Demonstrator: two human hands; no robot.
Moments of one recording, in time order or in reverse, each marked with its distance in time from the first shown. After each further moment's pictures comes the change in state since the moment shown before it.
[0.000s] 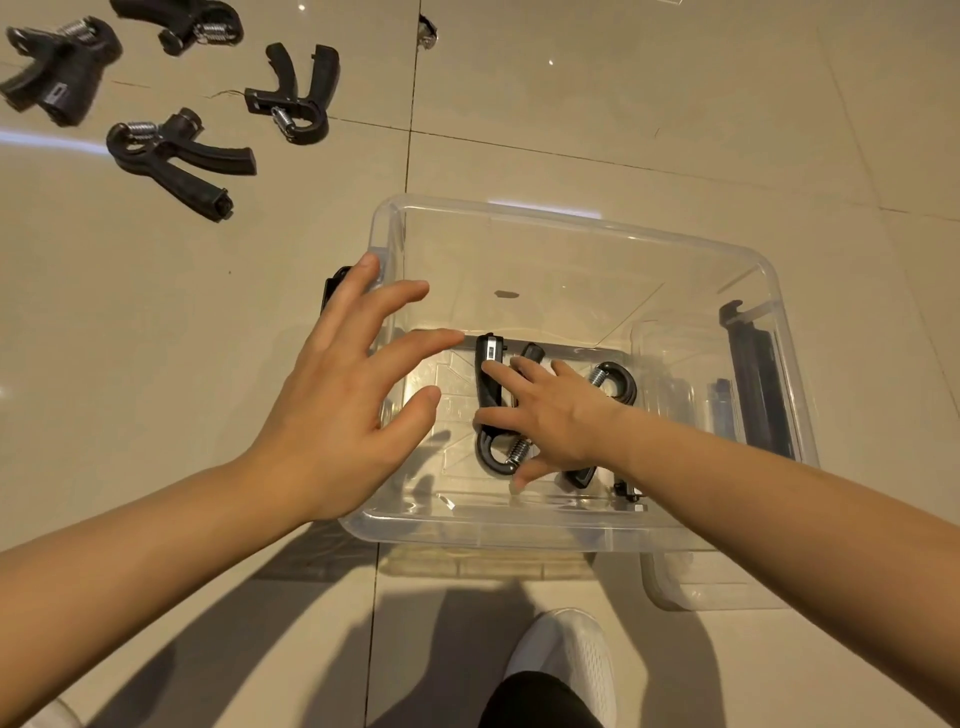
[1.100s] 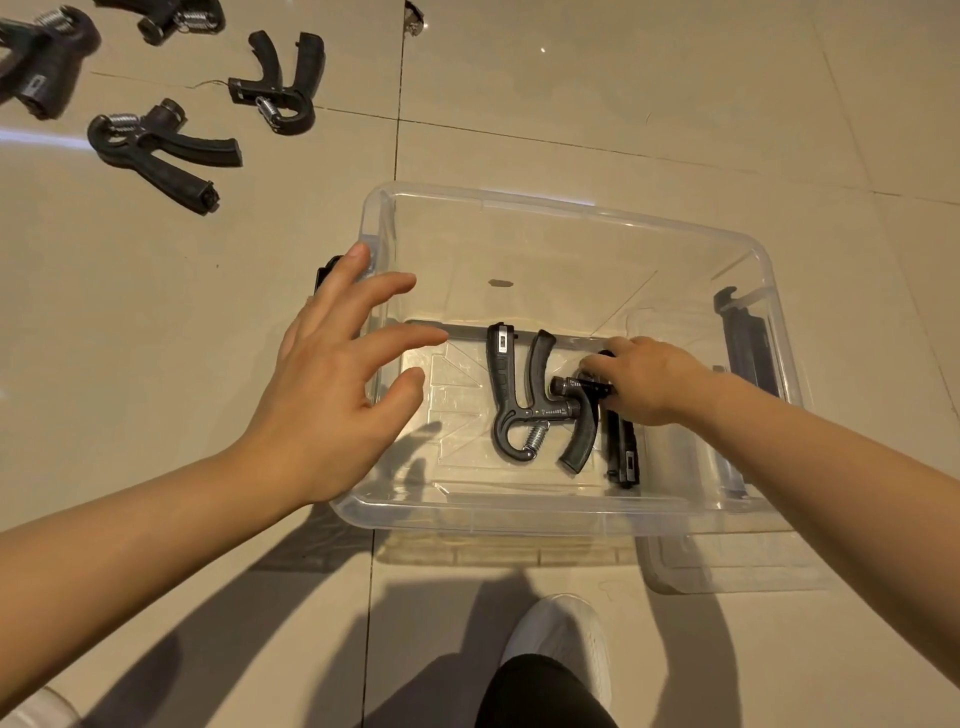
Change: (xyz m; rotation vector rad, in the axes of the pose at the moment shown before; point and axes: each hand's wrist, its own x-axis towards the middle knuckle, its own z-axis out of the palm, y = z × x) left_hand 0.002 -0.003 0.003 -0.064 0.023 -0.069; right_hand -0.044 0.061 0.022 0.267 -0.104 0.372
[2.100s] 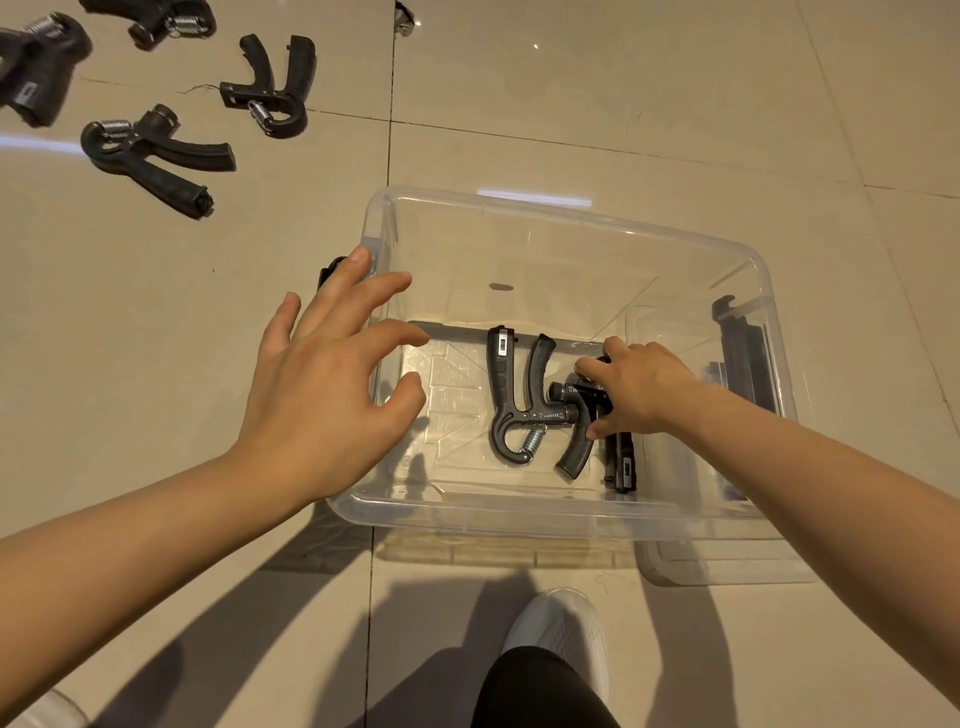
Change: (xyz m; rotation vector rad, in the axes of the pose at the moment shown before) left_hand 0.001 0.009 -0.004 0.182 -0.024 -0.091; right_hand -0.008 -0.008 0.004 -0.097 -0.020 0.046
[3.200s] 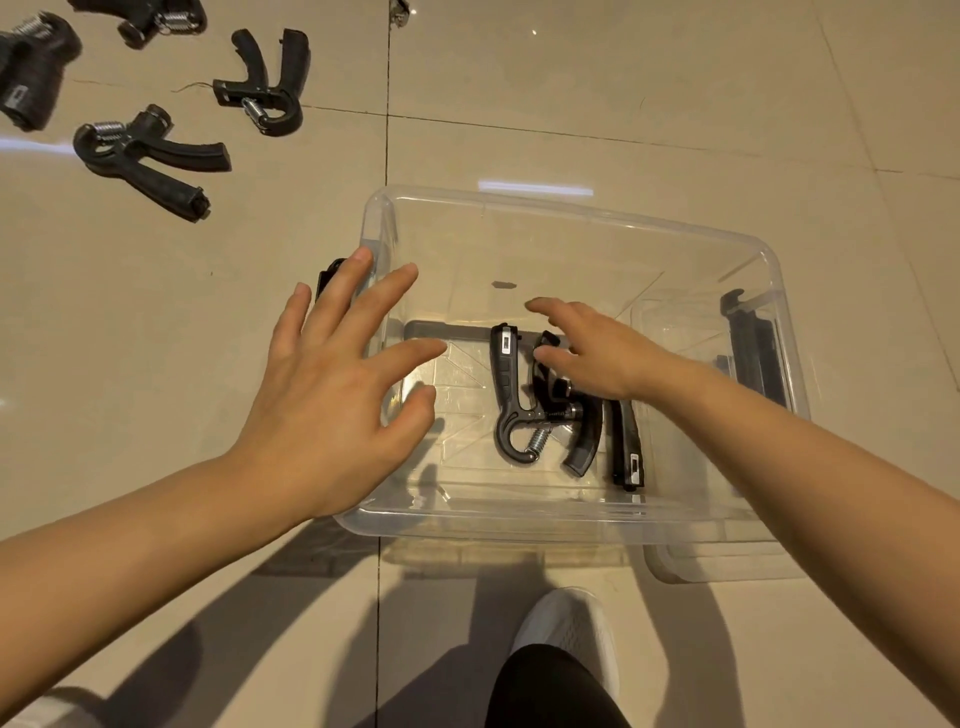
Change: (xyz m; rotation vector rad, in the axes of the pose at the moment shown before) left_hand 0.000 -0.003 0.000 0.136 -0.050 0.166; right_hand 0.007 -0.020 -0.035 0.740 0.209 -0.084
